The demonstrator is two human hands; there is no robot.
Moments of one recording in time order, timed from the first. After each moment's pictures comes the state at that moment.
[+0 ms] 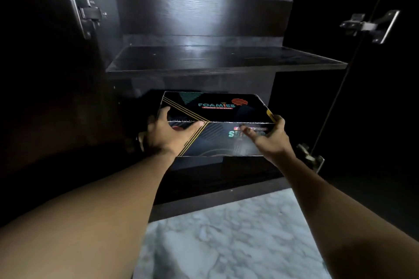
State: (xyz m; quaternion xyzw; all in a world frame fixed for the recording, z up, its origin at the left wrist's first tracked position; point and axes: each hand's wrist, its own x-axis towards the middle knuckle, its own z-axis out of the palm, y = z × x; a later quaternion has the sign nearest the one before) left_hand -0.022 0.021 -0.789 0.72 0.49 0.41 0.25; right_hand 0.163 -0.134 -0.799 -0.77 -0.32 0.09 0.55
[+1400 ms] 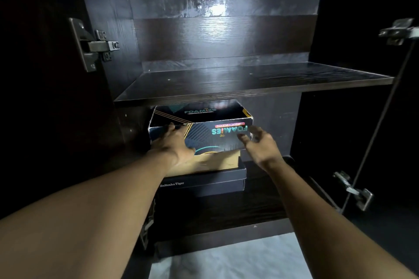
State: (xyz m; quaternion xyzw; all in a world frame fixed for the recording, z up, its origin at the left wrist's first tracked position) left_hand -0.009 0.087 -0.759 0.86 0.48 0.12 0.09; right_hand 0.183 -0.034 -0.797 -0.73 -0.38 0.16 0.54
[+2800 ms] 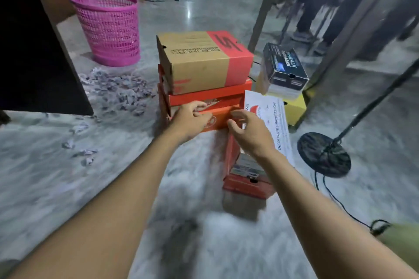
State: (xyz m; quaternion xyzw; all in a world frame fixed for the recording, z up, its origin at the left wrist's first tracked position) left_hand -0.047 -0.590 -0.857 0.81 -0.19 -0.13 0.54; right_hand -0.148 -0.734 -0.852 -0.91 0.22 -0.14 0.31
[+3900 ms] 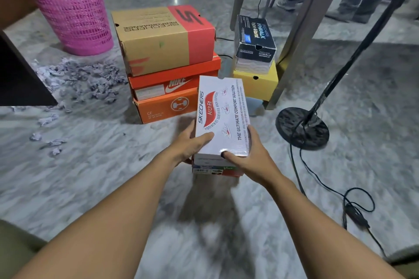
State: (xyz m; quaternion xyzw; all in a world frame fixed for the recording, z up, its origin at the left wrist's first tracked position) left_hand -0.139 -0.659 -0.933 0.75 -0.18 -0.36 0.53; right_hand -0.282 -0.810 -0.930 -0.84 0.22 -0.10 0.49
